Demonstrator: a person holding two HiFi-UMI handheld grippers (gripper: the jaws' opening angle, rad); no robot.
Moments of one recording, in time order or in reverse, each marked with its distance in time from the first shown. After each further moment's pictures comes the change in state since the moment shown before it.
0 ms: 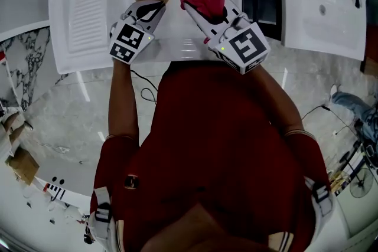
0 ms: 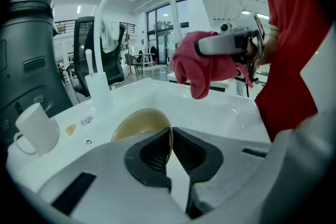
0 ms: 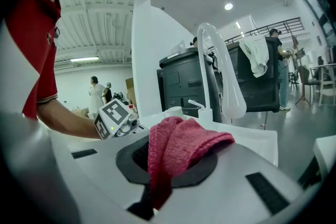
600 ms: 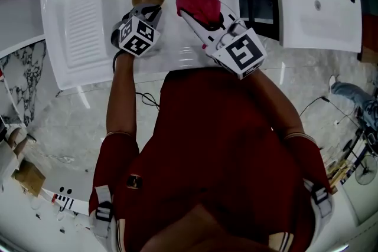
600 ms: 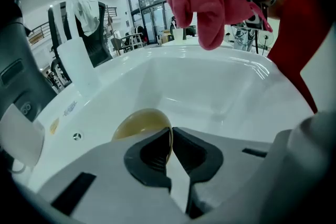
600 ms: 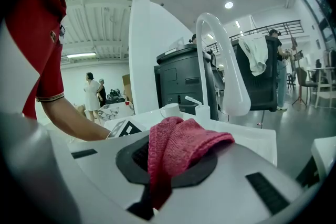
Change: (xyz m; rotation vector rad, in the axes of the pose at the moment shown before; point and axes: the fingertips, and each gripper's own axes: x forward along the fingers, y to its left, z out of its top) left arm 0.063 0.024 -0.071 0.175 0.253 -0.024; right arm 0.015 -0.007 0.000 -0.016 0.002 -0.027
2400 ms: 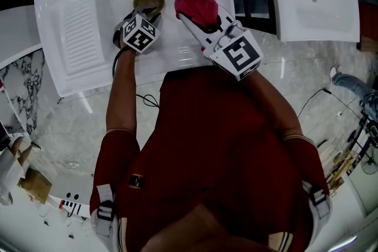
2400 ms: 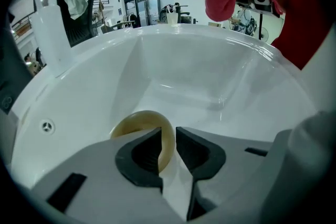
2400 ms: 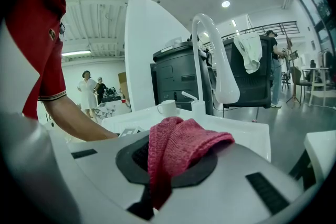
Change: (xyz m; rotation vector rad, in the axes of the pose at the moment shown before) left arm 0.042 -0.020 -0.025 0.004 0.102 -0.105; right arm -0.013 -0.004 -0.013 0.017 0.039 -0.048
